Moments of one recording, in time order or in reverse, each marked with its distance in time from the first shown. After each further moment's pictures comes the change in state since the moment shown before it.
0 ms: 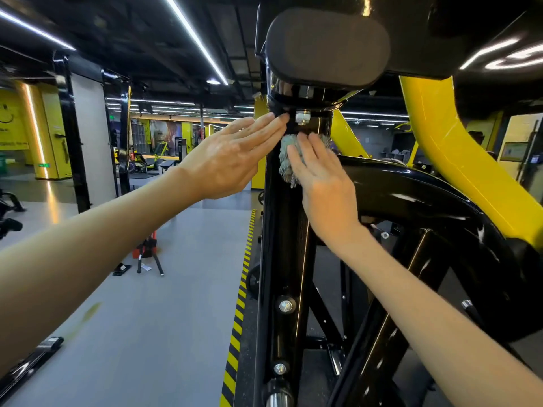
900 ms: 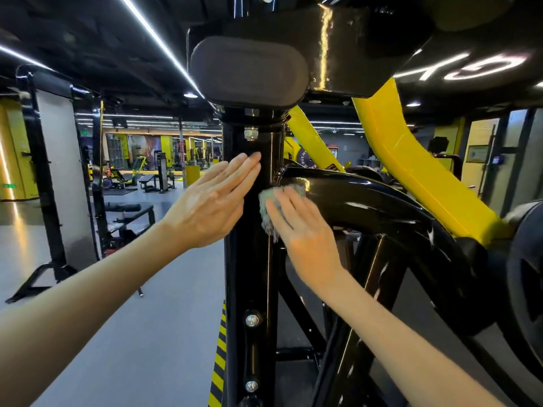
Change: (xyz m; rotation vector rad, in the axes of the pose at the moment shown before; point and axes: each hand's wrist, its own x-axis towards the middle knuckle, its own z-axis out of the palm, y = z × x) left_hand 0.006 0.062 0.018 -0.086 0.052 -0.139; right_hand -0.065 0.024 -0.005 -0.094 -0.045 -0.104
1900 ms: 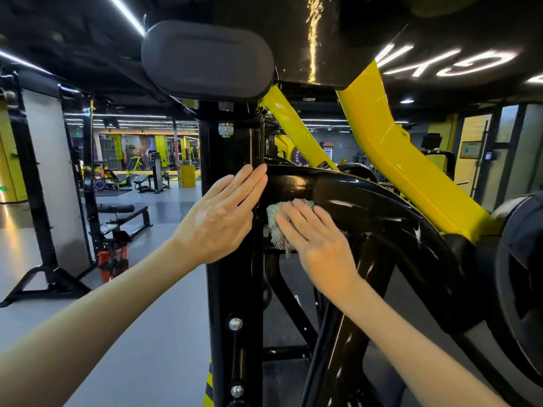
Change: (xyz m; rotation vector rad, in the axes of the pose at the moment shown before) left_hand 0.015 0.042 0.026 0.005 0.072 -0.006; right_hand -0.039 0.040 -0.005 0.027 -0.054 -0.030
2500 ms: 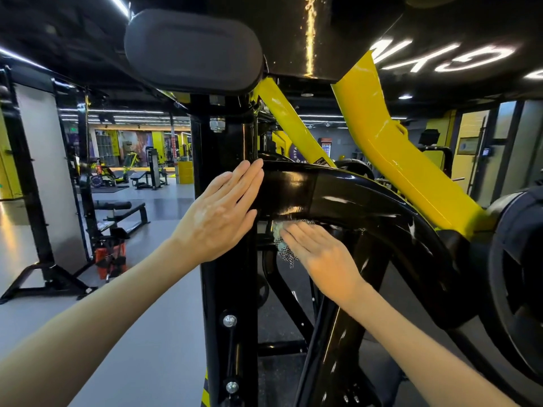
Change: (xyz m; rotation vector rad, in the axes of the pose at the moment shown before) left_hand 0.004 0.007 0.006 0.076 0.006 -0.019; right_hand -0.025 0.015 0.010 0.018 -0.101 -0.142
